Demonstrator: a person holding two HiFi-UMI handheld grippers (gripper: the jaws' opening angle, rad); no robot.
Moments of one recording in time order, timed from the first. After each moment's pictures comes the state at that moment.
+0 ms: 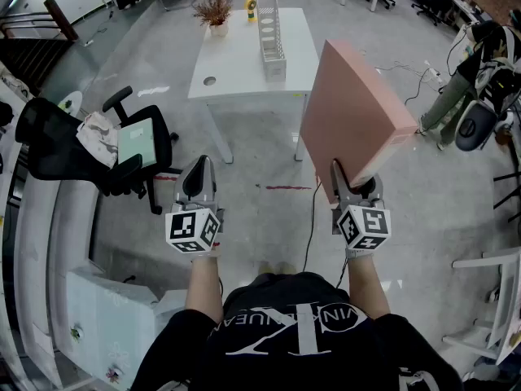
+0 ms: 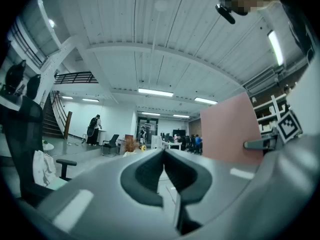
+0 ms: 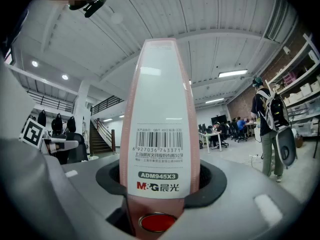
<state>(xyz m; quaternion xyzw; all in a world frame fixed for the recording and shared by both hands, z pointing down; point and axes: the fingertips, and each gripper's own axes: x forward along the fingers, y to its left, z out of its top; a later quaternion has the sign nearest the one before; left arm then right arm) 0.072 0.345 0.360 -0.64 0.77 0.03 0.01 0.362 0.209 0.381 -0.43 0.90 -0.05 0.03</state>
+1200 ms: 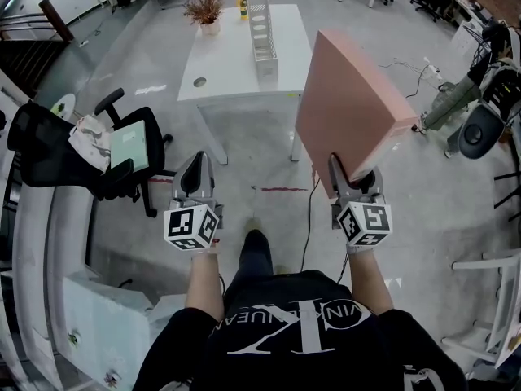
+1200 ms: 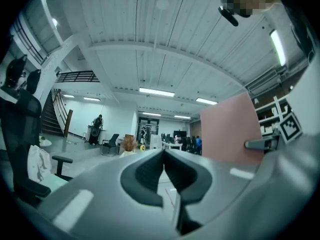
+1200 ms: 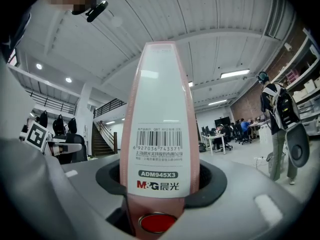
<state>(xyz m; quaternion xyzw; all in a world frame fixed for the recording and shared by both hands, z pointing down) 0.075 0.292 0.377 -0.64 0.77 0.04 0.01 0.361 0.158 0.389 -0.41 0.91 -0.03 0.05</state>
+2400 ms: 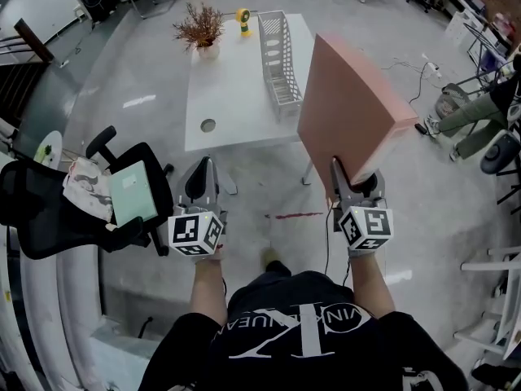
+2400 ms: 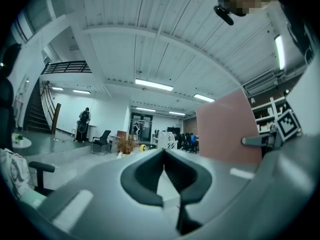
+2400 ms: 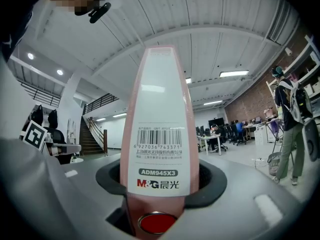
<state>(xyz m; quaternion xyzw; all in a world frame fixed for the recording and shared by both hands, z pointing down) -0.120 0.100 0.375 -0.68 0.74 0.02 0.00 0.169 -0.006 0.379 -0.45 0.89 -0.03 0.04</state>
